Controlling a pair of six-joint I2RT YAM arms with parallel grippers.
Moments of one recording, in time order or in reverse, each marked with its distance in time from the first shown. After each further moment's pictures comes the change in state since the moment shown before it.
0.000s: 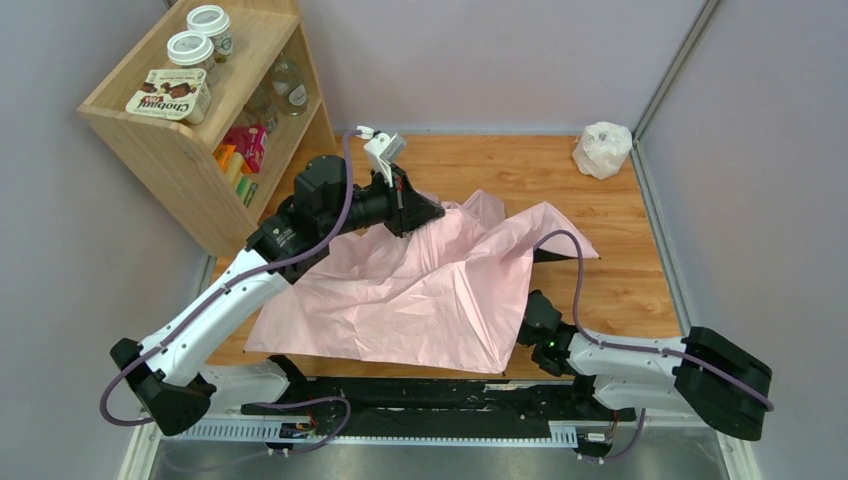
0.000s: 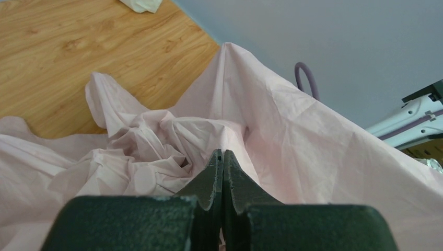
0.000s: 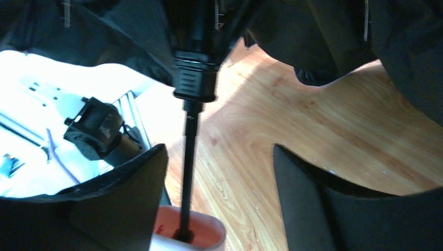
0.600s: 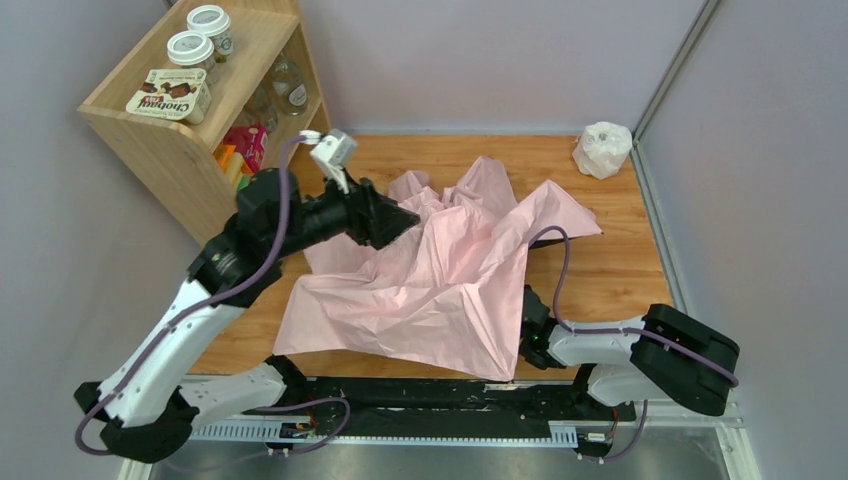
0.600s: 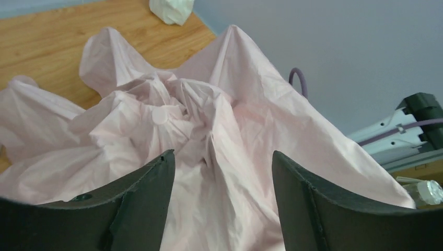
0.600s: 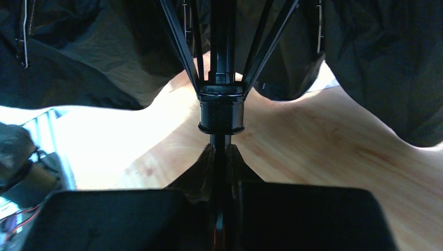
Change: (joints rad) left arm 0.001 -0.114 0.061 -0.188 -0.111 -0.021; right arm -0.014 0.257 0.037 0.258 0.149 -0.214
